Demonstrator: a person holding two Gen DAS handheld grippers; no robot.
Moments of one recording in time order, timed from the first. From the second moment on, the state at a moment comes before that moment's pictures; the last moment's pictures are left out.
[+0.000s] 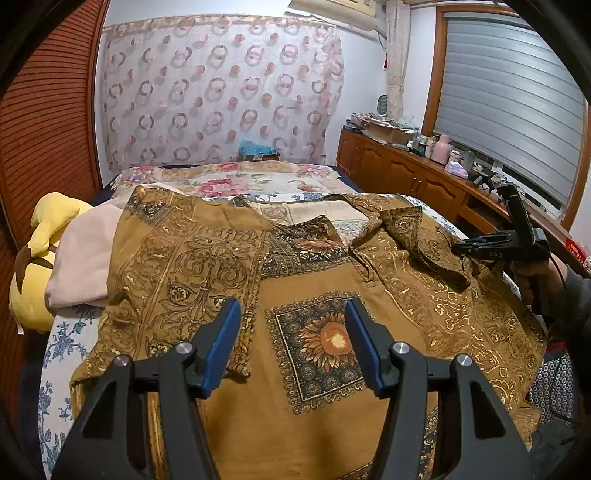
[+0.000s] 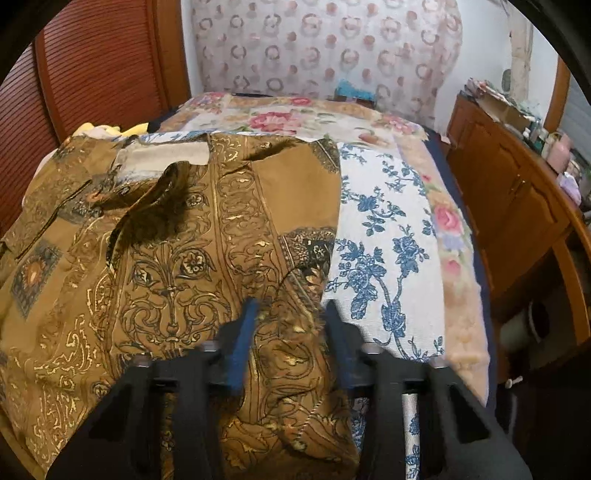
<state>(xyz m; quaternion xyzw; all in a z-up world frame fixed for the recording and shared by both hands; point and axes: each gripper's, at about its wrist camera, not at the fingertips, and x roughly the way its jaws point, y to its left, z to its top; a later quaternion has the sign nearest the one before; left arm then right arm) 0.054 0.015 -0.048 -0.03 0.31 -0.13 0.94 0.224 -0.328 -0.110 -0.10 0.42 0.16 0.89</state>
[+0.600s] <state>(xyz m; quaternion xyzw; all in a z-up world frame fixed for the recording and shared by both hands) 0.075 0.034 -0.039 -0.03 0.32 -0.12 0.94 0.247 -0.341 -0.085 -0.09 0.40 0.14 0.90</state>
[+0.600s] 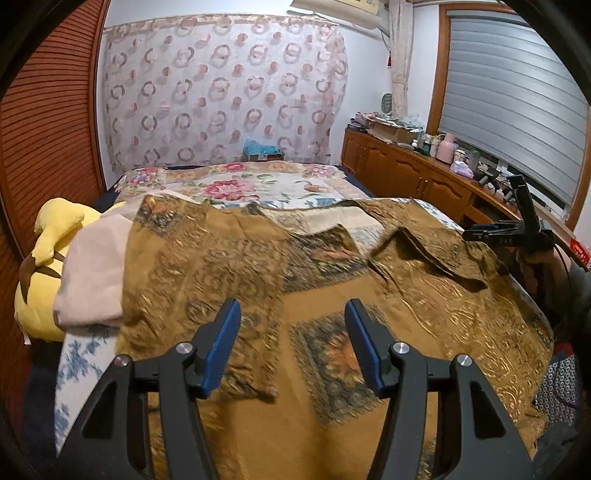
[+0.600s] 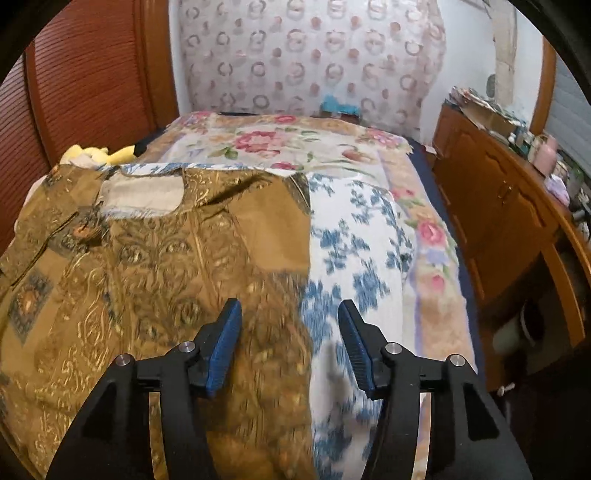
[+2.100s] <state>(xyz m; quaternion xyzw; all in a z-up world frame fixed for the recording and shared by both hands) 0.249 0.160 -0.059 -0.03 0.40 -0.06 0.92 0.383 -0.314 -0.089 -0.10 0.40 0.19 0.89</state>
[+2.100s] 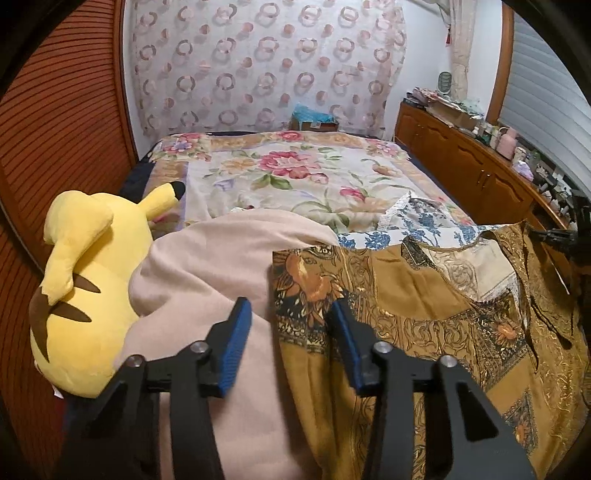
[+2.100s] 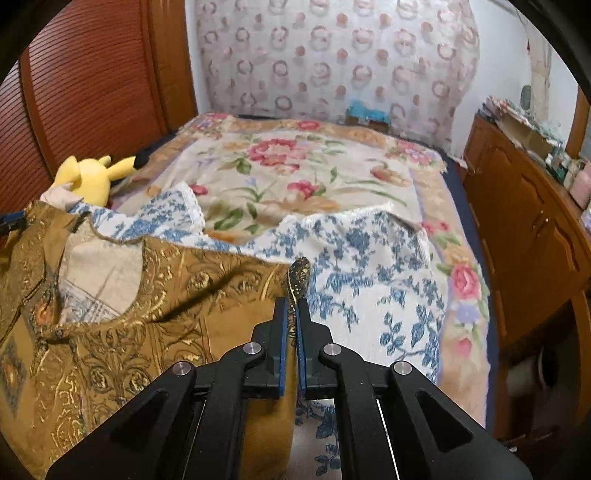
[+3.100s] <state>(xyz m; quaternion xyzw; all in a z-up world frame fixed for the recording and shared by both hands) 0.236 0.141 -0.006 -0.05 0.34 -0.11 0.93 0.345 -0.290 -0.082 -0.14 0.38 0.20 0.89</state>
